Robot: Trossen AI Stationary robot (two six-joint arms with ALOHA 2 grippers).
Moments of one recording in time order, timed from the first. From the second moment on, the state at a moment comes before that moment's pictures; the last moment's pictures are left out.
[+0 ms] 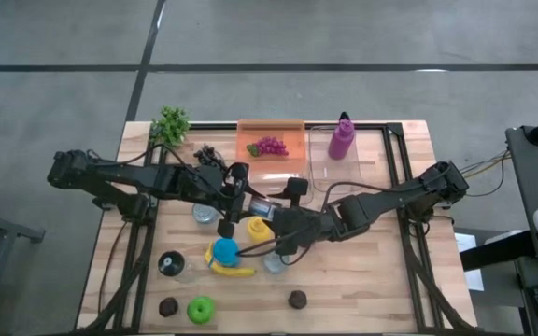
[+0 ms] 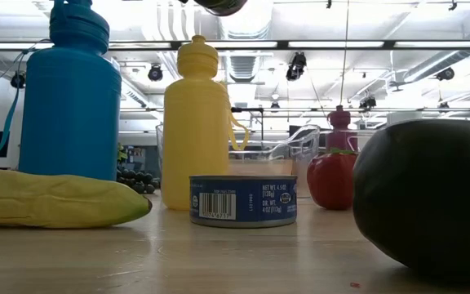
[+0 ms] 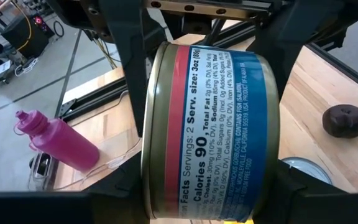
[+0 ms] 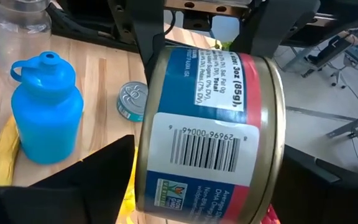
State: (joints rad) left arm -0.14 1.31 1.14 -0.31 -0.07 0.36; right arm 0.36 1.74 1.62 -0.54 0.70 0.00
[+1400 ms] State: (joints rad) left arm -0.07 1.31 1.14 -0.46 -0.17 0.24; right arm 0.47 1.54 1.61 -0.67 0.74 -0.04
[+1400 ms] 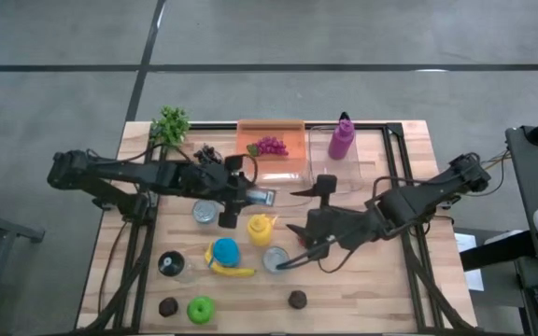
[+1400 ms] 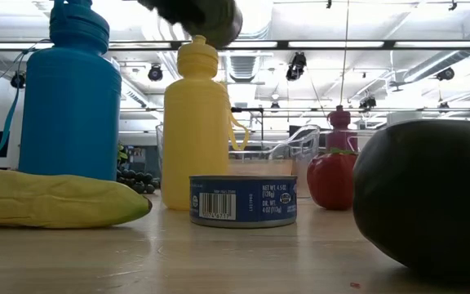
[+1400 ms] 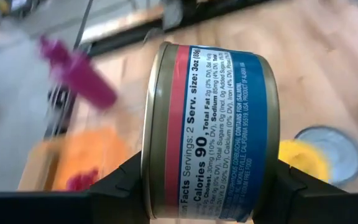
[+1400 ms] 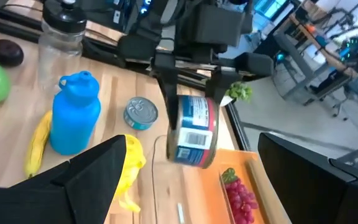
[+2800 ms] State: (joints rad) left arm 0.24 1.83 1.54 -1.06 -0.07 0.19; right arm 0.47 1.52 1.60 -0.70 0.74 -0.04
